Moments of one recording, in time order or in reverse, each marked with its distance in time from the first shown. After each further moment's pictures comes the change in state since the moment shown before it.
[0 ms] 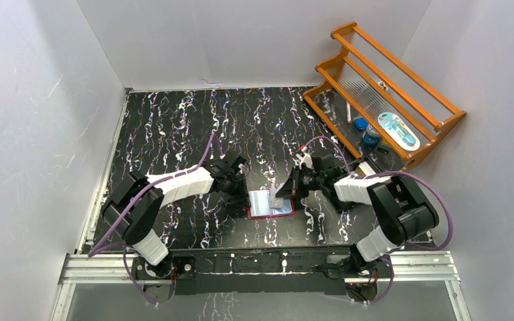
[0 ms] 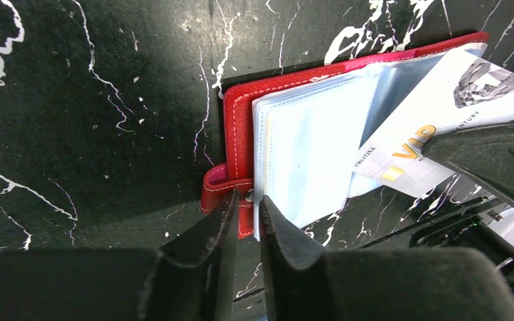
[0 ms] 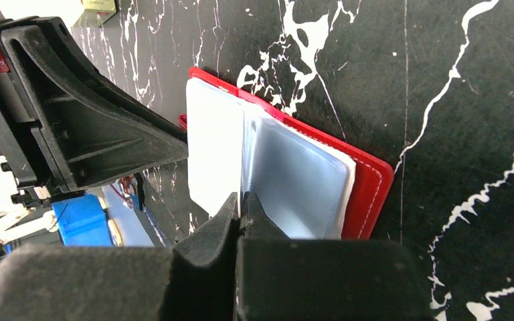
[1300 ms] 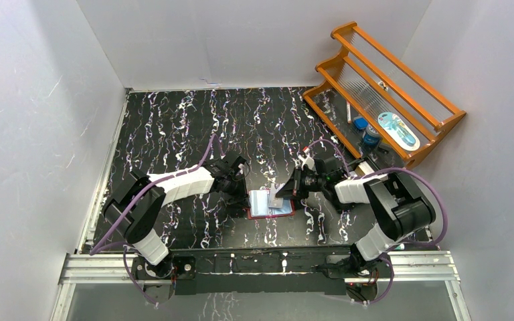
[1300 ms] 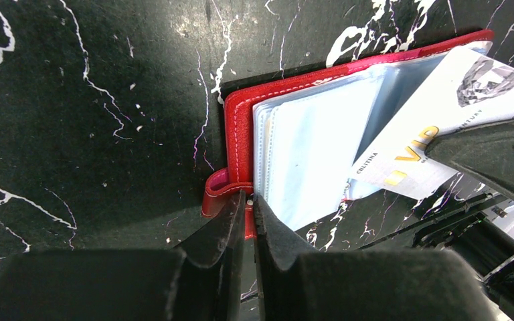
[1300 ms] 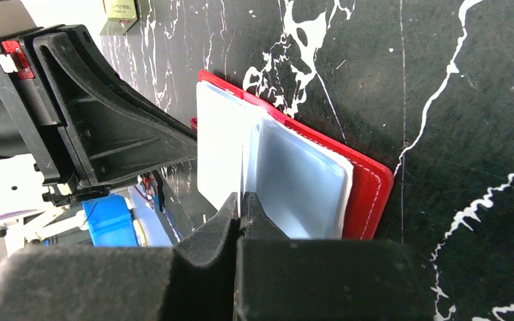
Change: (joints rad) left arm 0.003 0.016 -0.004 0.015 0.016 0.019; right arm -0.025 0.036 -0.051 0.147 -0.058 0.088
